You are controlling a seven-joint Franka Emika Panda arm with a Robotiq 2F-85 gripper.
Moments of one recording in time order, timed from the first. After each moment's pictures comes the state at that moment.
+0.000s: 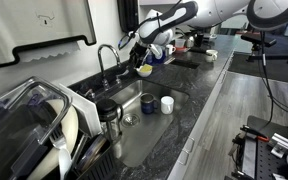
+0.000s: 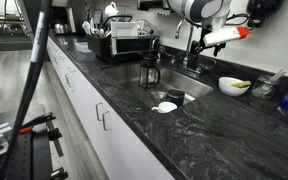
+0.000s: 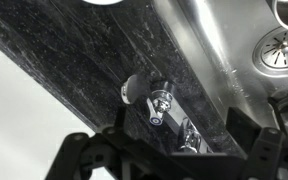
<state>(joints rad) -0.27 0.87 0.25 -1.20 0.11 2.51 -1.27</state>
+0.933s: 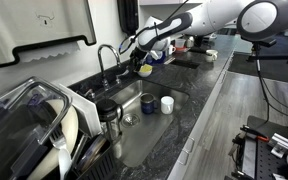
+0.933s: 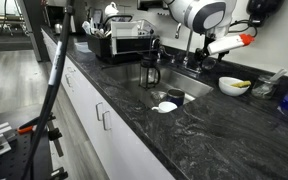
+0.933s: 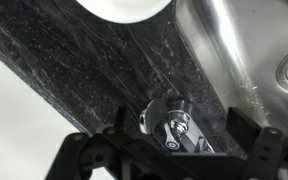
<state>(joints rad) -0.24 0.98 0.21 -1.09 0.10 2.54 -1.29</state>
